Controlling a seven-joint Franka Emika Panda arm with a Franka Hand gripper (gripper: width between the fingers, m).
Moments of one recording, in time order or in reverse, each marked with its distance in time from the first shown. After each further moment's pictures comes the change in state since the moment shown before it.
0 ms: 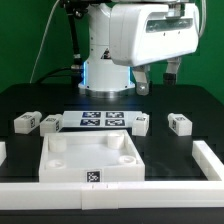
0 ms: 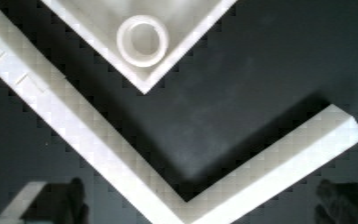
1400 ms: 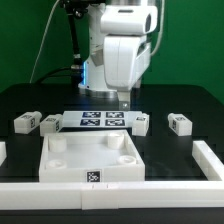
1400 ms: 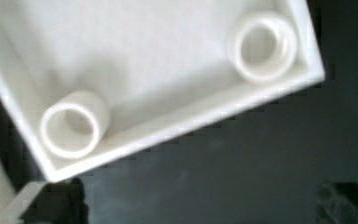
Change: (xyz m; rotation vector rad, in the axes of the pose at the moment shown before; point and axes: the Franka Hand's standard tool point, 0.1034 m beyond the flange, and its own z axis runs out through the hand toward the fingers) arm -0.078 -0.026 0.047 0.029 -0.022 -0.447
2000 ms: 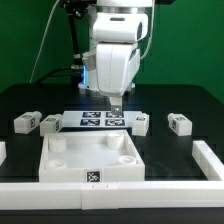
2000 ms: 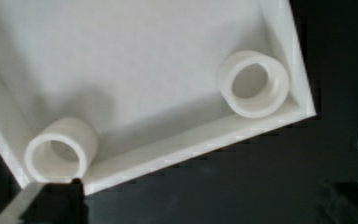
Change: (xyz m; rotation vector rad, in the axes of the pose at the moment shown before) arm -0.009 0.000 0.005 -0.014 0.003 -0.057
